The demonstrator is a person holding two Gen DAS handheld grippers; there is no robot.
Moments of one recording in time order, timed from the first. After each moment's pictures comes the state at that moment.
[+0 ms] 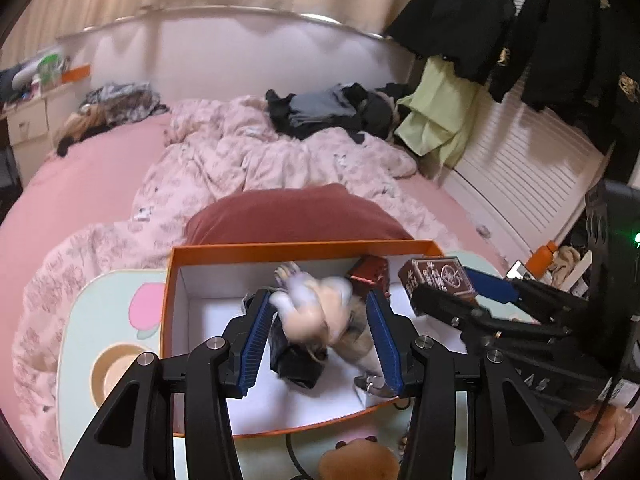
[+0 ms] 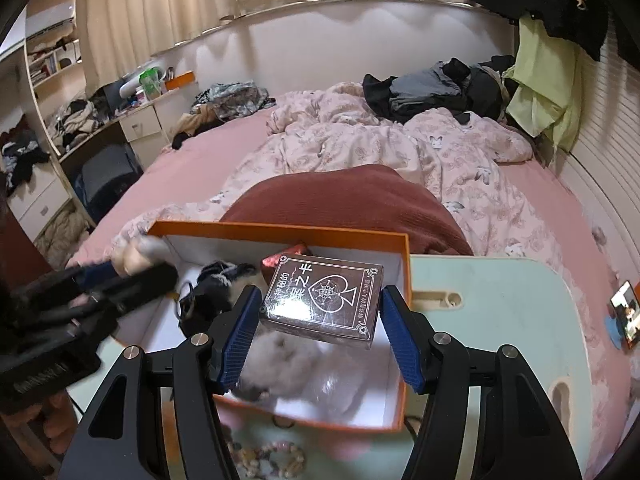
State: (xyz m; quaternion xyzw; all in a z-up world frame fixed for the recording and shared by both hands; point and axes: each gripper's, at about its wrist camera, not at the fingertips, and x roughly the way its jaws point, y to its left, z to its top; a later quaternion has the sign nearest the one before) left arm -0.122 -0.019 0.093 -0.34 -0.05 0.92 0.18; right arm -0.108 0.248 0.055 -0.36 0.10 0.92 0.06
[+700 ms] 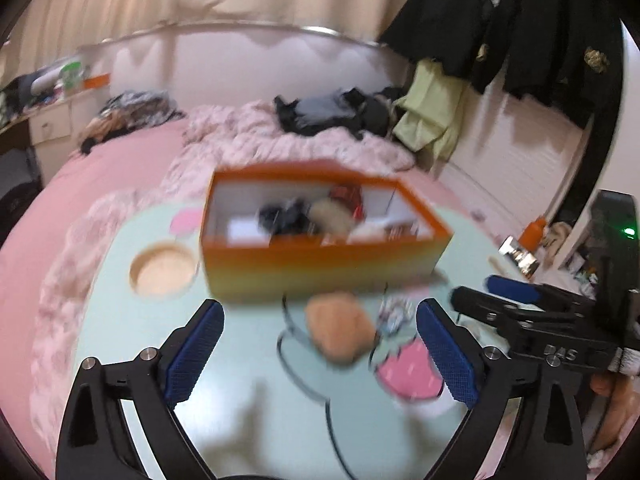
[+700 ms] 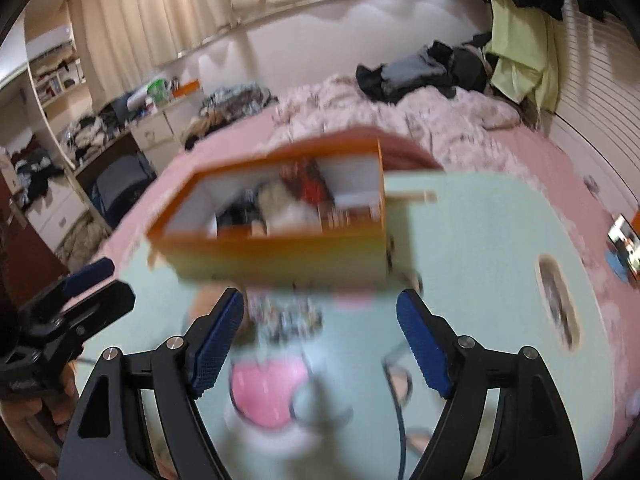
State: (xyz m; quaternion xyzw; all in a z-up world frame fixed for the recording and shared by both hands) left arm 0.012 -0.037 0.066 -0.33 -0.05 0.93 0.15; right arm 0.012 0.227 0.034 -0.36 0.14 0.92 0.06
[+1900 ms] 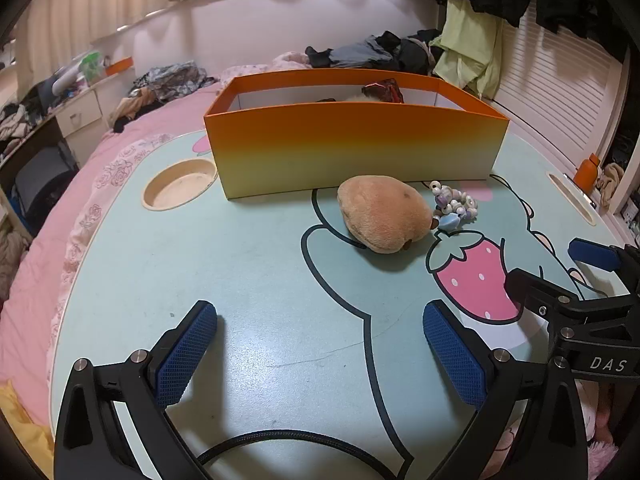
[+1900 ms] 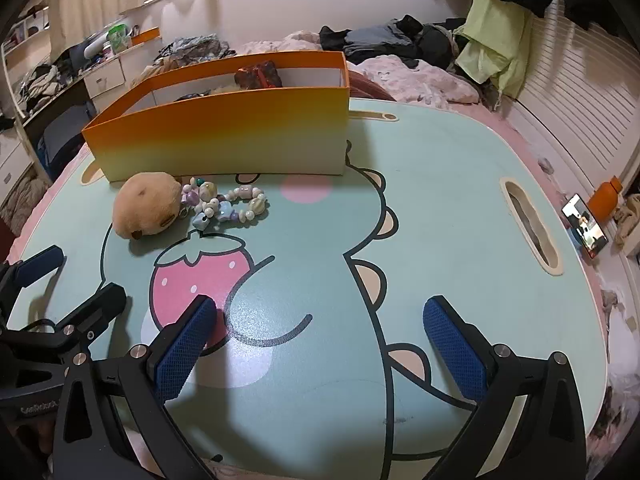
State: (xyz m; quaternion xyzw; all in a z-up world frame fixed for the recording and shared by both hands) left arm 0.016 -0.019 0.009 -0.40 0.05 0.91 0.08; right arm 0.021 0.210 -0.016 -0.43 0.08 0.89 0.15
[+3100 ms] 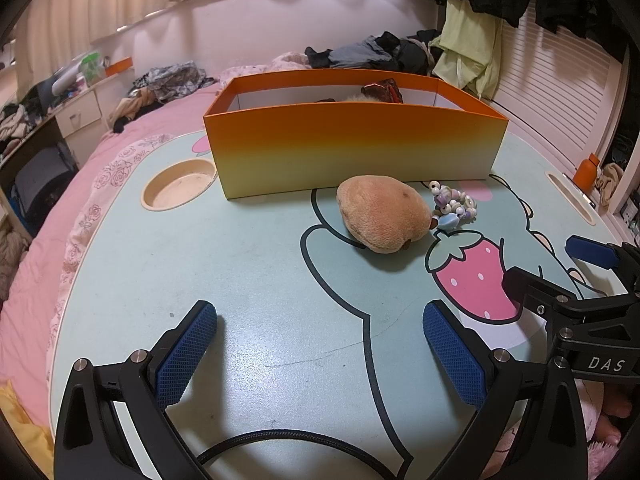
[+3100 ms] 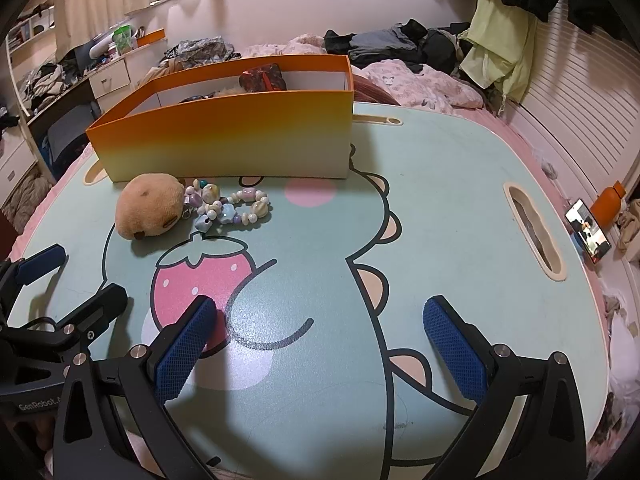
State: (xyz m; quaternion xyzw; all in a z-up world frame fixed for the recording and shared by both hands) left arm 0.016 -0.019 0.008 -0.40 0.05 0.91 0.09; right arm 0.022 0.208 -0.015 -0.42 0.07 0.89 0.14
